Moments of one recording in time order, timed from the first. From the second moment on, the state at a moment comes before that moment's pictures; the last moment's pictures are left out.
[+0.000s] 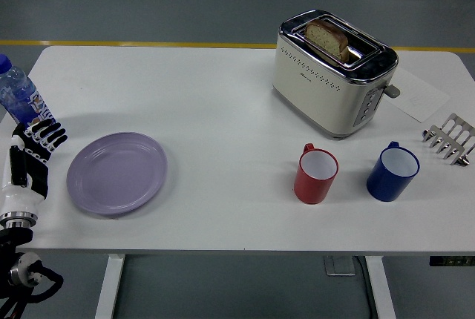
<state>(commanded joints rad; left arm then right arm) -0.16 0.21 -1.33 -0.95 0.72 0.03 -0.56 0.16 -0.03 1.41 0.18 -1.58 -0.01 -0.26</state>
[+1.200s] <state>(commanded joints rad) -0.22 0.16 -1.26 -0.81 0.74 0.13 -0.65 0.15 -0.01 1.42 0.18 -1.61 0.00 -0.27</state>
